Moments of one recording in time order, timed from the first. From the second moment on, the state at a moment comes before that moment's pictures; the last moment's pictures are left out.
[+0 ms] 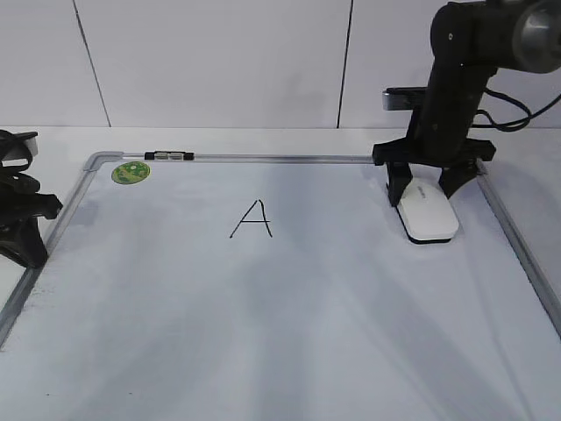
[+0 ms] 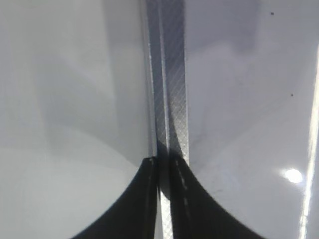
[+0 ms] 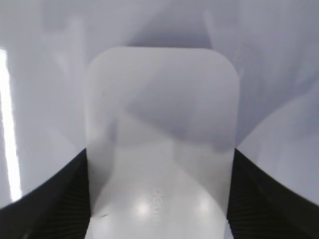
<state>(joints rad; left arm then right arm) 0.00 1.95 -1.22 -0.27 0.89 0.24 0.20 2.27 -1.91 0.00 1.22 0.11</state>
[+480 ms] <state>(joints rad) 0.00 1.95 -1.22 -0.27 0.89 0.24 0.28 2.27 -1.91 0.02 1.22 0.04</state>
